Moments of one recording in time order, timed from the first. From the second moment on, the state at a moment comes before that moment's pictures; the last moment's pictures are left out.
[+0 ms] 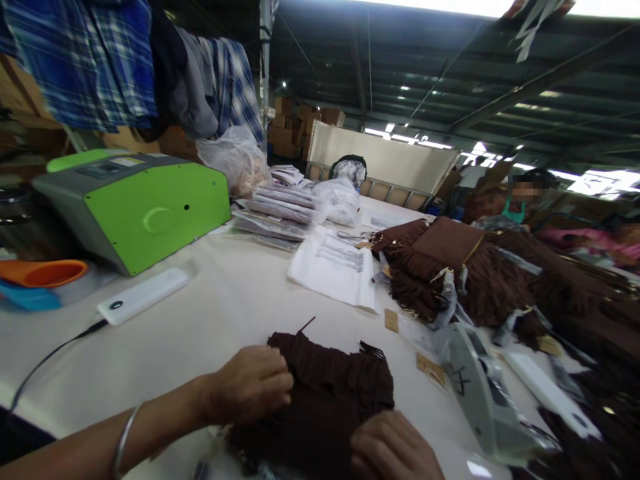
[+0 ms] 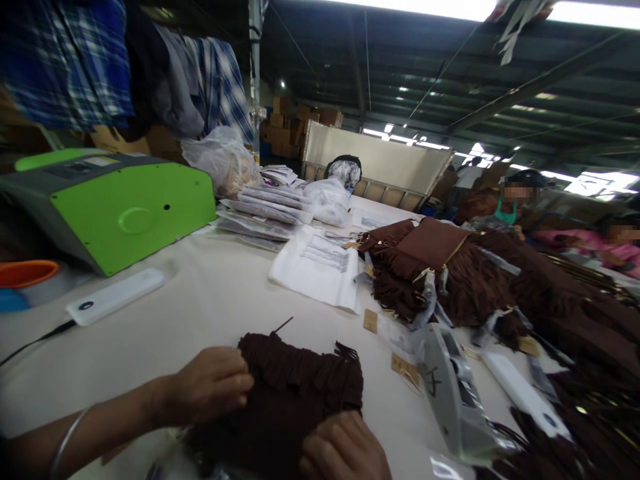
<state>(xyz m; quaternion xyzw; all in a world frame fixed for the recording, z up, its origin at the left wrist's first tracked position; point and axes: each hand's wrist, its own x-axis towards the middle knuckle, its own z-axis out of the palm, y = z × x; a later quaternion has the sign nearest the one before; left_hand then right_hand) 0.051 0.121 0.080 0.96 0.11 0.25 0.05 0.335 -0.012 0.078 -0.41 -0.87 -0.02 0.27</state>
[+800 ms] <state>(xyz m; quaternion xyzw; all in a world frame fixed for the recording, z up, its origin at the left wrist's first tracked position) 0.088 0.218 0.059 0.84 0.43 0.16 0.28 0.244 0.081 0.070 -0.49 -0.84 0.09 0.21</state>
